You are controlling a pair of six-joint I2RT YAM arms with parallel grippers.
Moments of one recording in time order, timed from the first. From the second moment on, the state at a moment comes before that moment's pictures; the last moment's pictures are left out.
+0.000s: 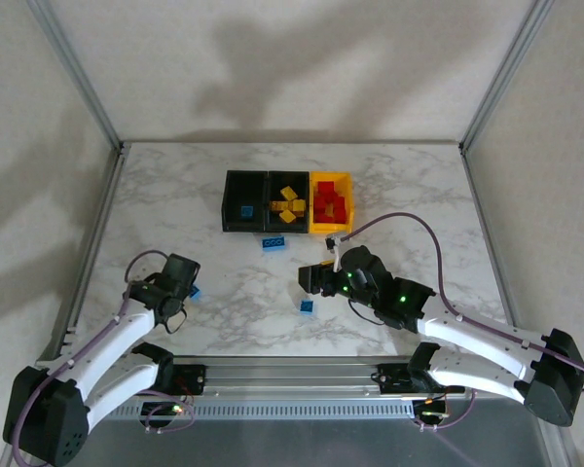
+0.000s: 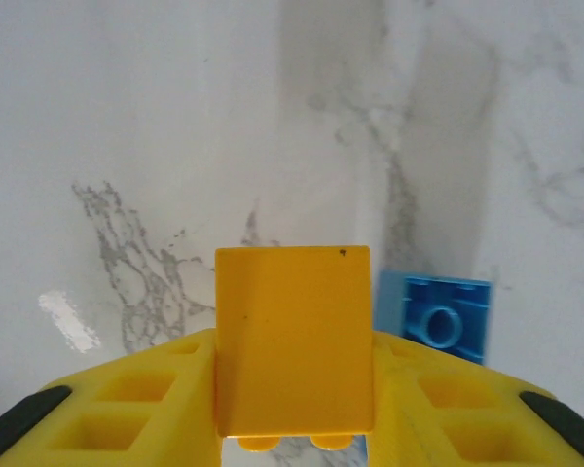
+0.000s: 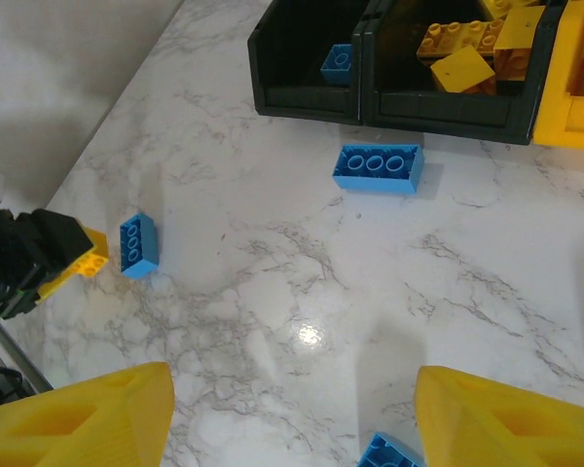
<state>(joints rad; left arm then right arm) -0.31 0.91 0.46 -0.76 -0.47 -1.28 0.98 0.98 0.65 -0.19 0.08 0.61</state>
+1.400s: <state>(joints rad) -0.65 1.86 1.51 -0.55 -0.32 -1.04 0.89 0.93 0.65 -0.29 0.12 0.65</state>
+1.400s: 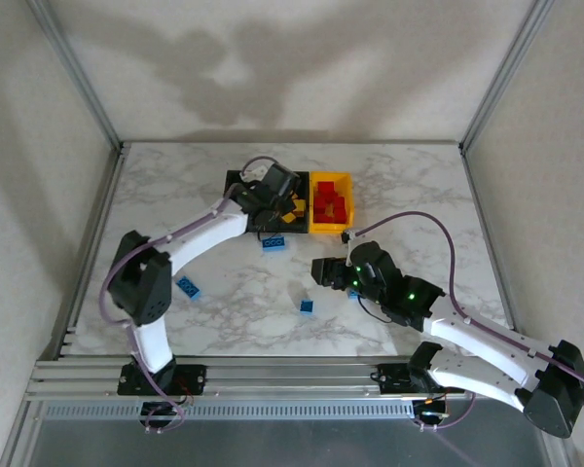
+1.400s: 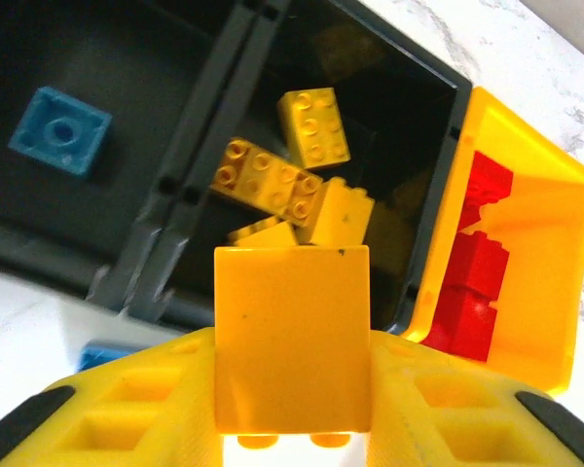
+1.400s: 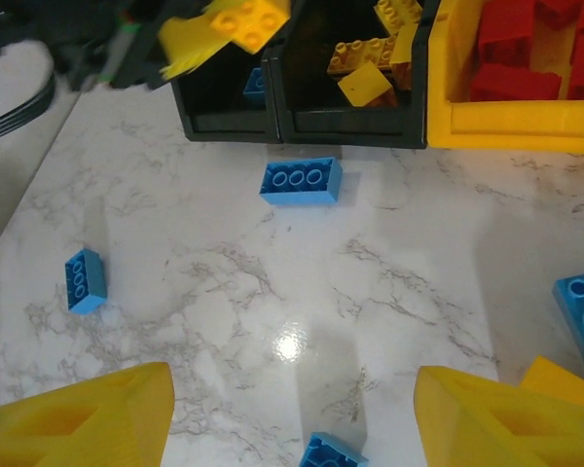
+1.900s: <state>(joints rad) -0.62 2.10 1.72 -0.60 -0.32 -0.97 0.89 0.87 0.65 -0.33 0.16 0.66</state>
